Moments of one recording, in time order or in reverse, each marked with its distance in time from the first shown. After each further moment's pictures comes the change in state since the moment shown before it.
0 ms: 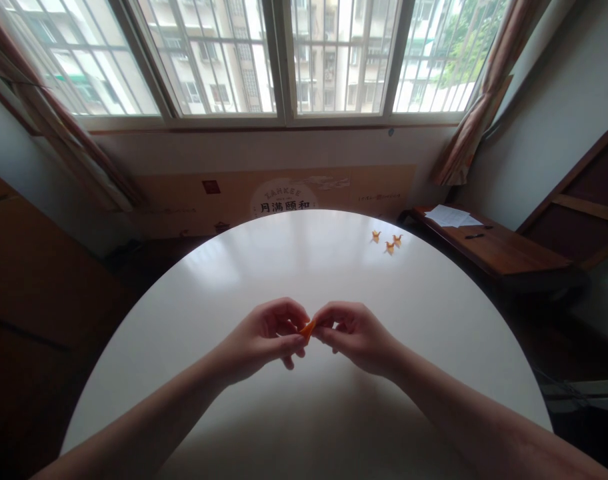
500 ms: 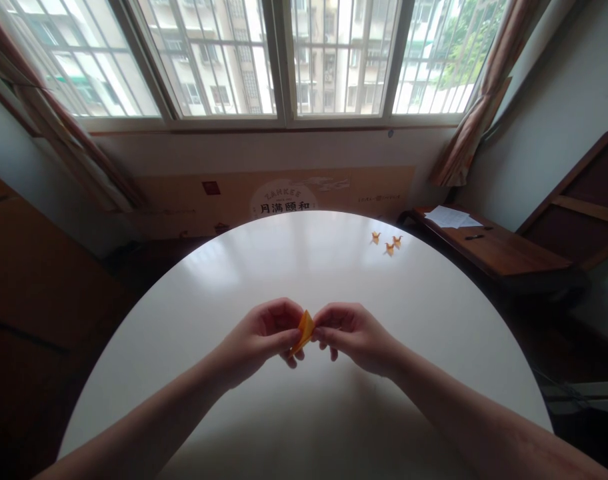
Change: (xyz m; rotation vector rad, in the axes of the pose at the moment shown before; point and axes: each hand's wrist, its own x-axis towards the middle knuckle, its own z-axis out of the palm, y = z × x) left_hand 0.001 0.000 0.001 -0.100 0.041 -0.029; right_hand 0.002 0.001 0.001 0.228 -0.043 0.083
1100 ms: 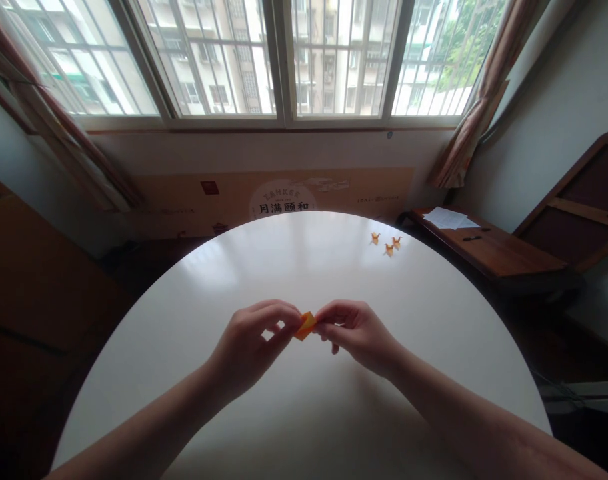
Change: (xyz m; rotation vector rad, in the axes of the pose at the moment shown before) left_hand -0.007 0.002 -0.002 0.768 0.213 0.569; right_hand 0.002 0.003 0.000 -0.059 0.141 -0.027
